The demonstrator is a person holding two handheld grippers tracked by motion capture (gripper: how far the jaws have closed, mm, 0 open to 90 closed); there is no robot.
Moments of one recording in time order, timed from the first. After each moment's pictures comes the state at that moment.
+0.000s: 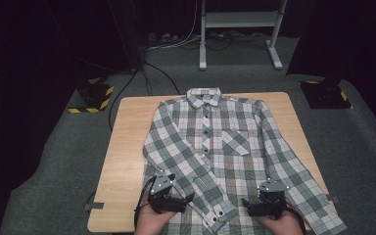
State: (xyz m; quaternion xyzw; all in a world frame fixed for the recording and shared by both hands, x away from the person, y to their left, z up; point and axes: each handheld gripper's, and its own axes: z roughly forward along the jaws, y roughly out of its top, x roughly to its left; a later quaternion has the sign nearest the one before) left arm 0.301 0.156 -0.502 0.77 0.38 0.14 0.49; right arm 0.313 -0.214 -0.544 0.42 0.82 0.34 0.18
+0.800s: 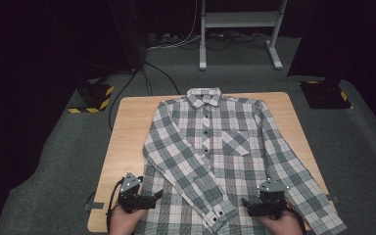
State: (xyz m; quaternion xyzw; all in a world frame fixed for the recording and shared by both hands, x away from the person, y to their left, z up) left arm 0.301 0.246 -0.528 0.75 0.47 0.17 0.43; right arm 0.313 -0.214 -0.544 0.42 0.82 0.34 0.18
